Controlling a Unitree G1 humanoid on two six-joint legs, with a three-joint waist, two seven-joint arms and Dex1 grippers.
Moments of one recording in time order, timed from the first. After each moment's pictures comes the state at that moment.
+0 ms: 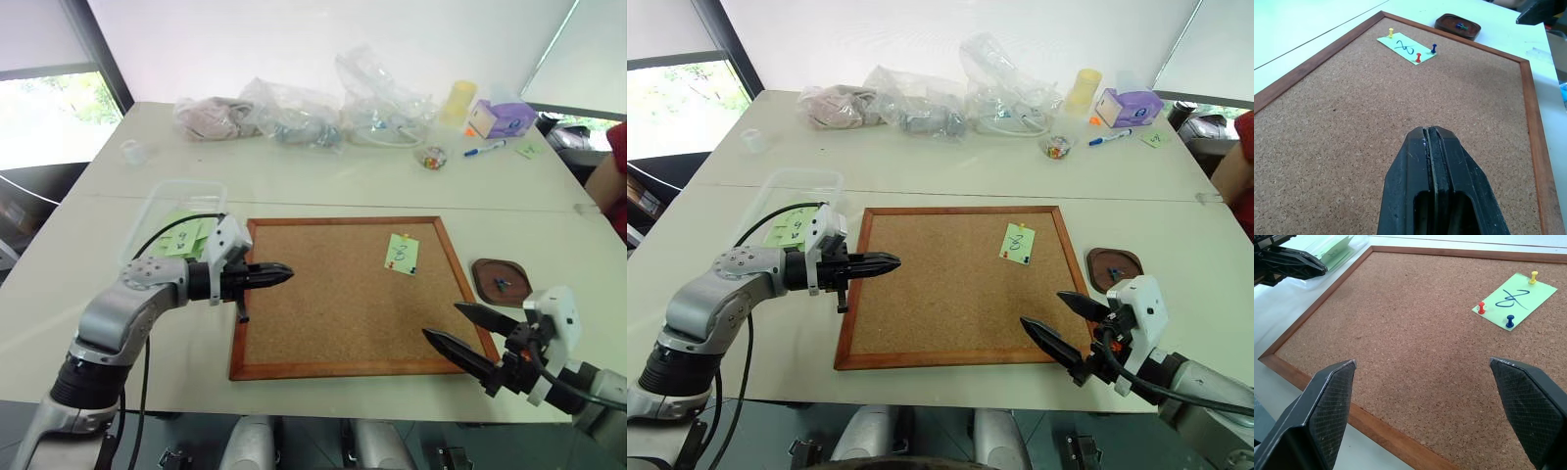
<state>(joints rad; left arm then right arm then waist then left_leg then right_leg) -0.35 0.64 -0.06 -0.26 -0.53 0.65 -0.99 0.52 -0.74 -0.56 -0.83 1.05 0.74 0.49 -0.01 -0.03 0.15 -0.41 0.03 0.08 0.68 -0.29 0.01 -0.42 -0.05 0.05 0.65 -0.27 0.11</state>
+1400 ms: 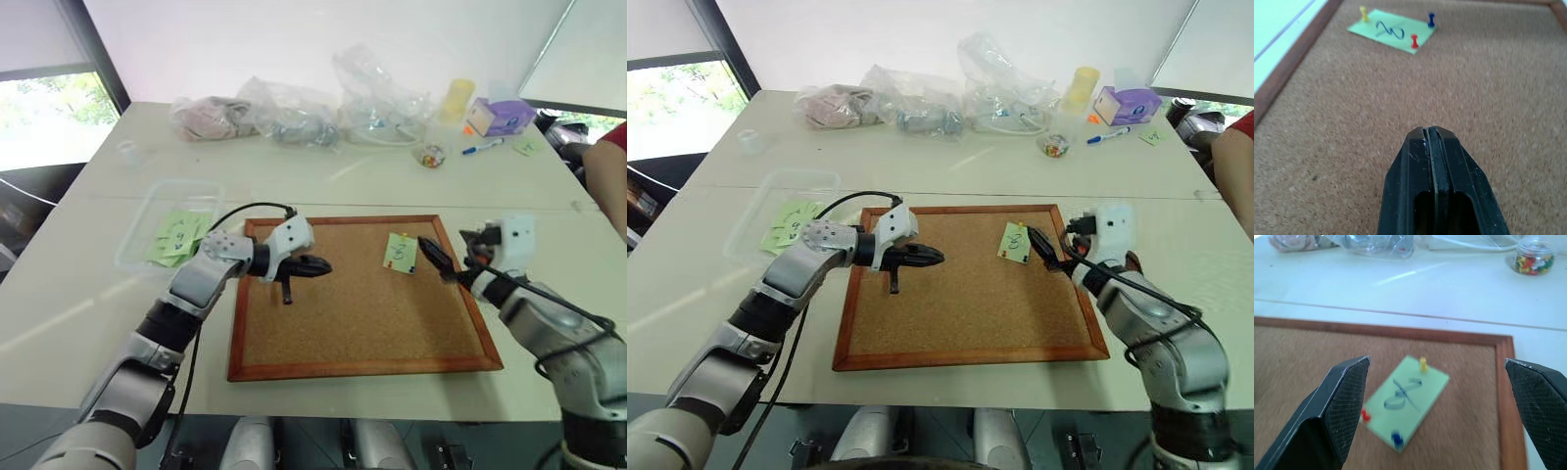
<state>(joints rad) -0.66 0.44 -0.37 0.19 -0.17 0.34 -1.07 -0.17 -0.54 -0.20 -0.40 0.67 0.73 0.11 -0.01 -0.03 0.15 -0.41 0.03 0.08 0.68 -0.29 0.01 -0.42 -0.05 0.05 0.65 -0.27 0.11</state>
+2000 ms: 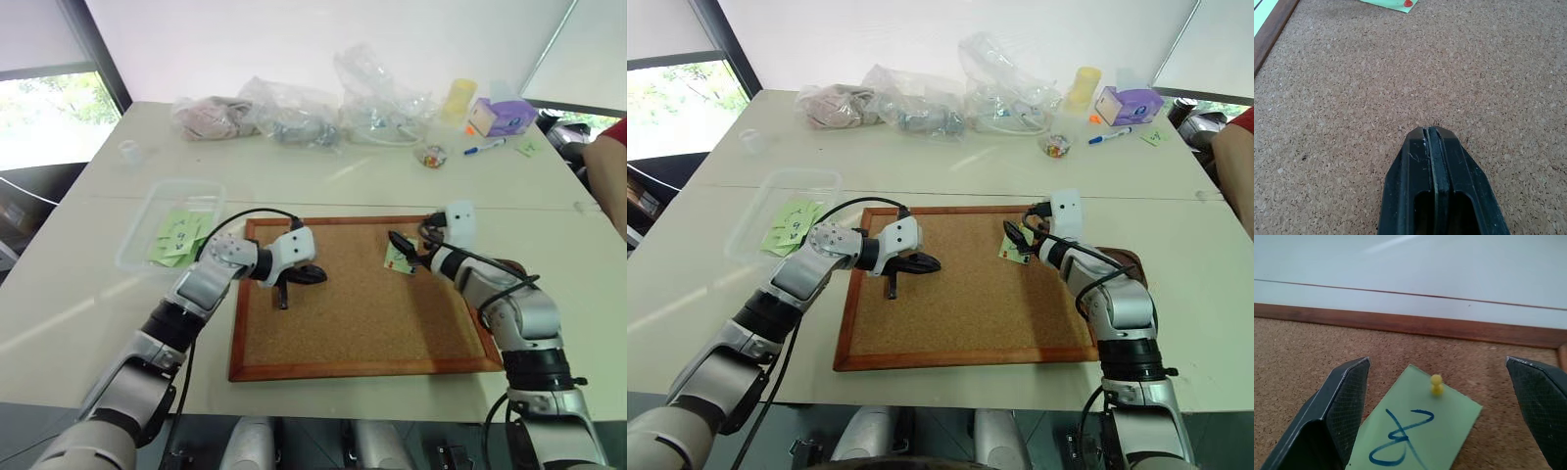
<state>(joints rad) -0.66 0.45 -0.41 0.21 -0.06 0.30 -1.09 -0.41 -0.44 -0.08 0.02 0.44 0.68 0.26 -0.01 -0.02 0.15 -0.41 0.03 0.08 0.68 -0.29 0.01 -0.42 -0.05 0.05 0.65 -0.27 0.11</state>
